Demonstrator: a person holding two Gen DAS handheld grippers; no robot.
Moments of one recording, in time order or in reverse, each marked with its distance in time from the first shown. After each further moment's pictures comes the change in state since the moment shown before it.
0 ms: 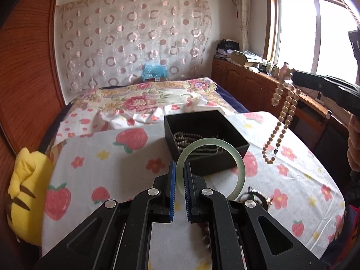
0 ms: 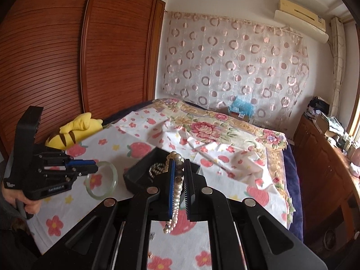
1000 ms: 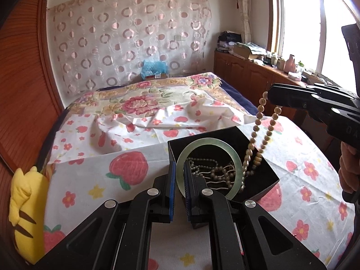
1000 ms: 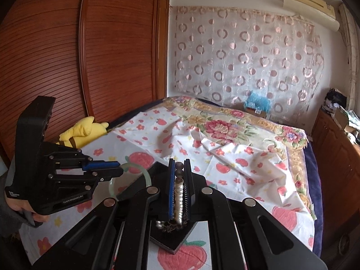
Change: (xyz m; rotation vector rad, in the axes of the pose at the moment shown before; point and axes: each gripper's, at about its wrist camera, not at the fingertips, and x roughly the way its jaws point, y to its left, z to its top) left arm 0.076 0.009 0.050 0.042 0.051 0.022; right arm 0.098 -0.014 0.013 0.046 0.035 0.115
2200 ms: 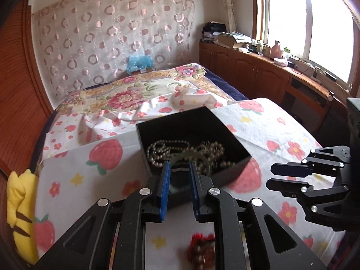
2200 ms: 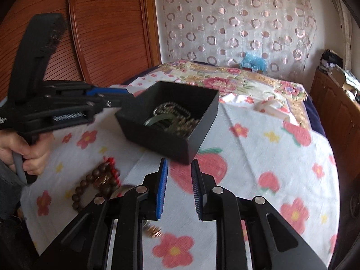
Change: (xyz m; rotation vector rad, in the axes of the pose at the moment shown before) left arm -0.014 -0.036 -0.026 0.068 0.041 -0.054; right arm -0.020 0.026 -0.128 0.129 0.185 0.012
